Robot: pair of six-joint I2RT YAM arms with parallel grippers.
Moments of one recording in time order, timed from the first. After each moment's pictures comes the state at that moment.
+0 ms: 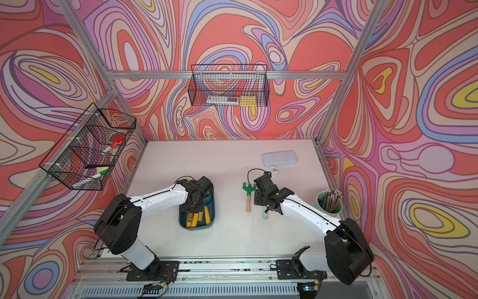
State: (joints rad) left arm -0.63 1.64 1.02 -0.92 -0.33 -0.72; right arm 0.54 1.33 0.82 -0.52 0.18 0.56
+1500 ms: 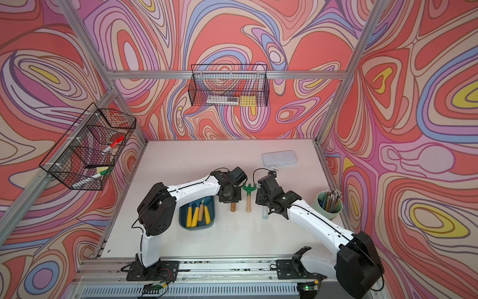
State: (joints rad) left arm -0.84 2.02 1.53 -0.80 -0.04 -0.87; right arm 0.54 1.20 0.79 -0.54 0.18 0.61
